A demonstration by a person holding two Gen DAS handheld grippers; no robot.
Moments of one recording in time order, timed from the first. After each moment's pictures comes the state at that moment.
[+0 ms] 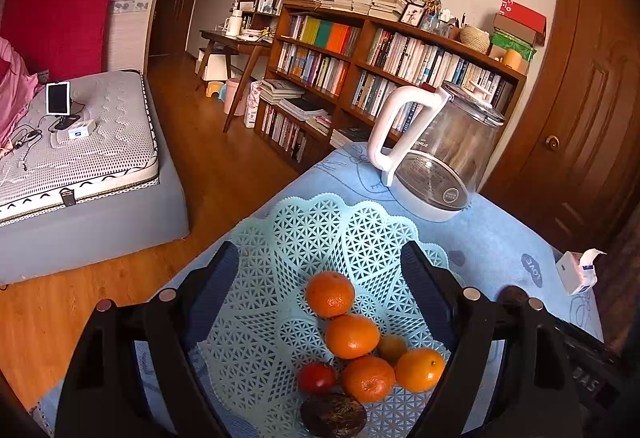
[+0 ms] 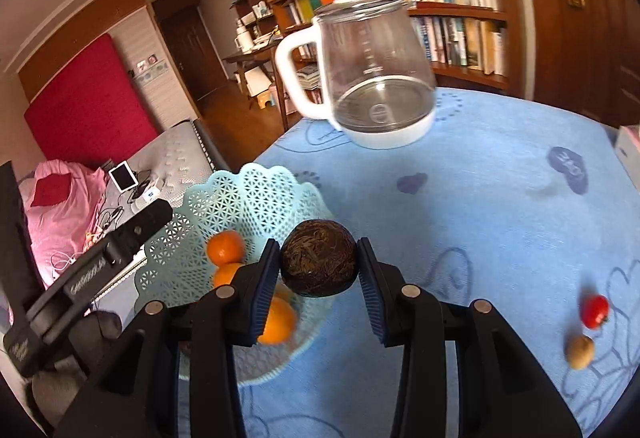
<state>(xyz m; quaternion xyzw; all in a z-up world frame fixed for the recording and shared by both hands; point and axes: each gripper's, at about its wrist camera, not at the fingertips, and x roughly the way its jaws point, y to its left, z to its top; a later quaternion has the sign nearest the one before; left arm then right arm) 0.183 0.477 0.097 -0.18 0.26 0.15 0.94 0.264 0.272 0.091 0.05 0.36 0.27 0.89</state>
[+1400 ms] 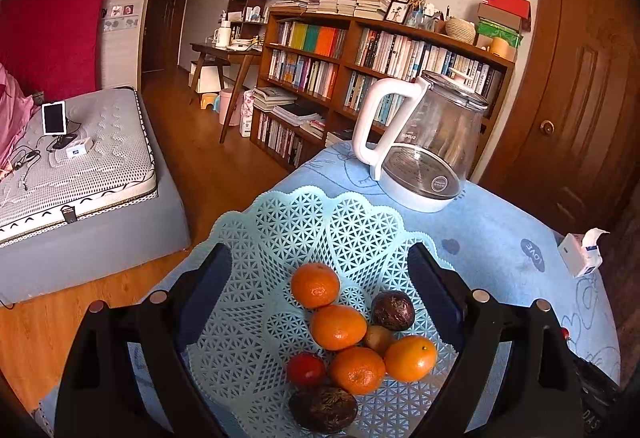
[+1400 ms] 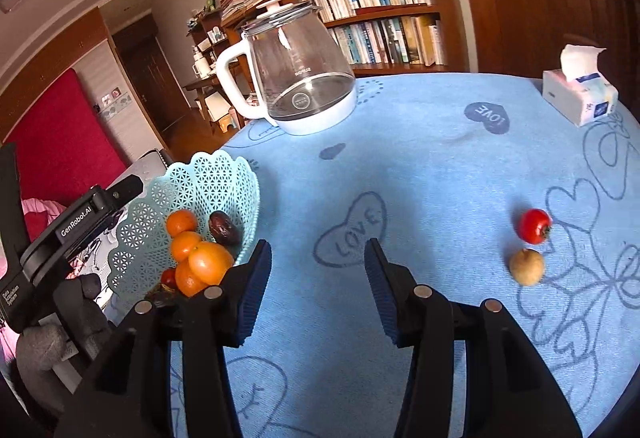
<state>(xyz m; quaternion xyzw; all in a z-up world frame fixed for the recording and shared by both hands) 0.184 0.453 0.095 -0.15 0.25 0.15 0.95 0.213 0.194 0.067 0.10 0.35 0.19 0.91</state>
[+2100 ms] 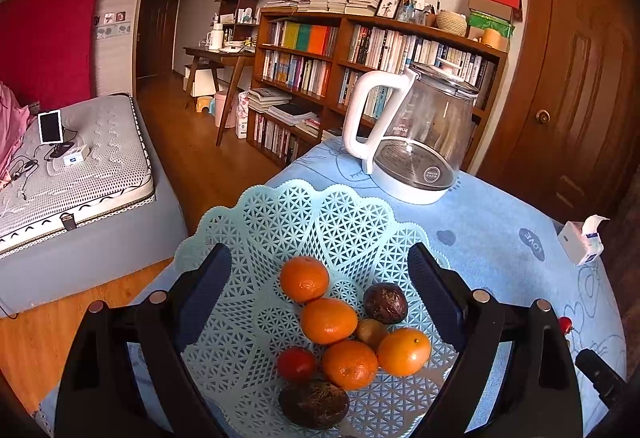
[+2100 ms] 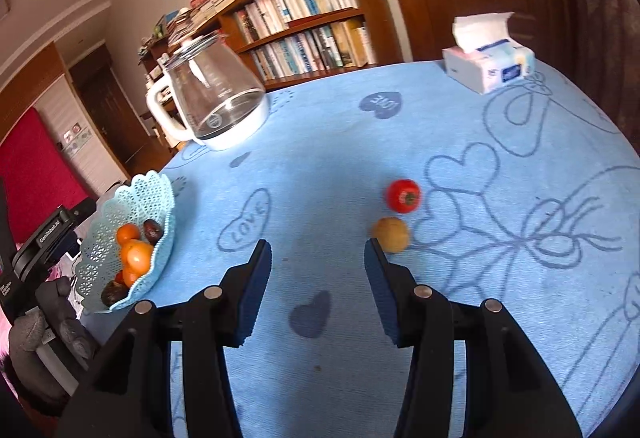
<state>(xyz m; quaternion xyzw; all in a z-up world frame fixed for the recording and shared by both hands) 0.186 0.441 0.092 -0.13 0.25 0.14 0.95 0.191 0.103 0.053 0.14 0.34 0.10 0.92</state>
